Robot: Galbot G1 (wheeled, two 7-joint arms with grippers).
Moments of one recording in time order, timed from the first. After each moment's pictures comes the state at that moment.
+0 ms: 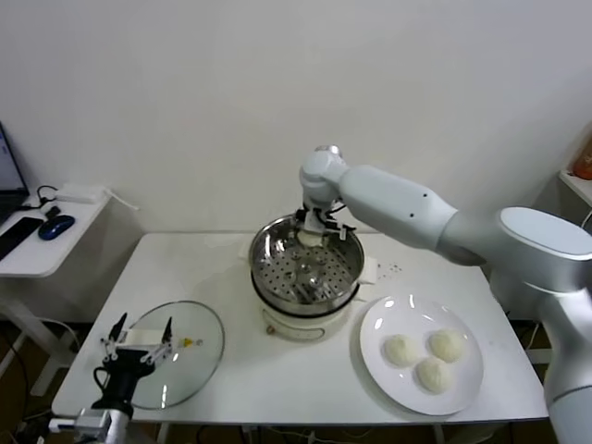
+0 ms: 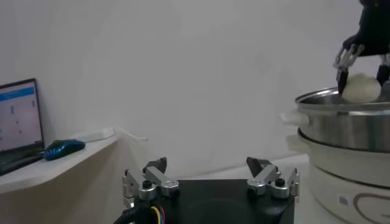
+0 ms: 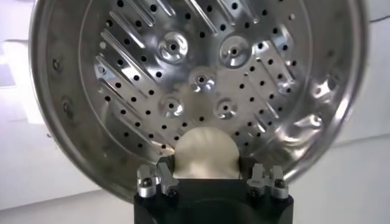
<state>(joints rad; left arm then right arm) 1.64 -1.41 -0.78 -2.01 -0.05 -0.08 0.10 0.39 1.34 -1.06 0.97 -0.59 0.50 -1.08</state>
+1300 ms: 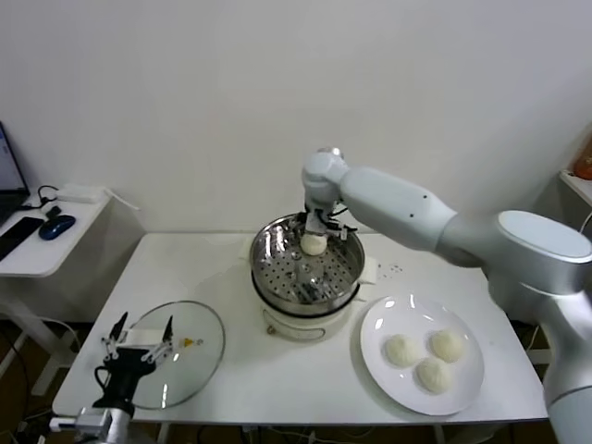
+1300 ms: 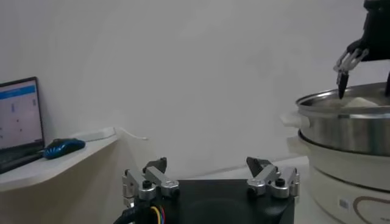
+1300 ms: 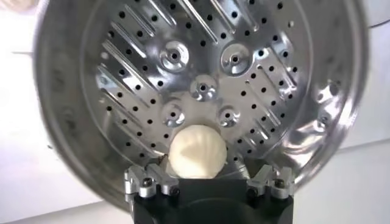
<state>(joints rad) 1.64 -1.42 -0.77 -2.01 -0.06 -0.07 0.10 0.43 1.30 -1.08 1.01 -0.47 0.49 -1.11</state>
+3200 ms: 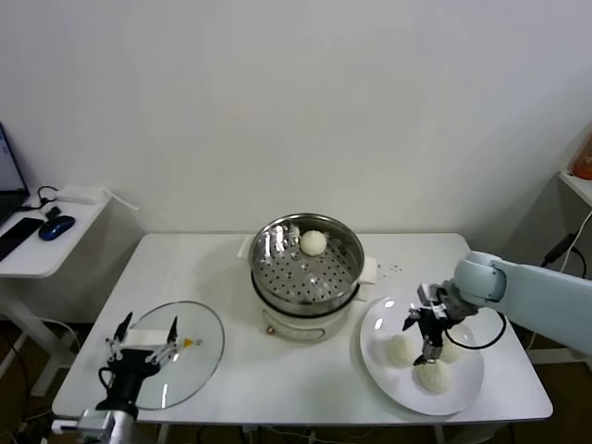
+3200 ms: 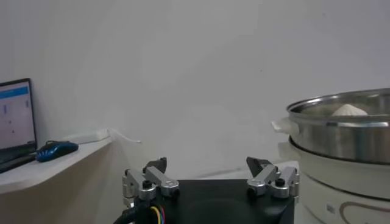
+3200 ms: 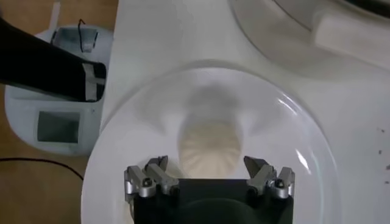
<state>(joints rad) 1.66 -1.43 -0.76 -2.04 -0.05 -0.06 0.11 0.25 0.61 -1.34 1.42 0.39 -0.28 -0.92</state>
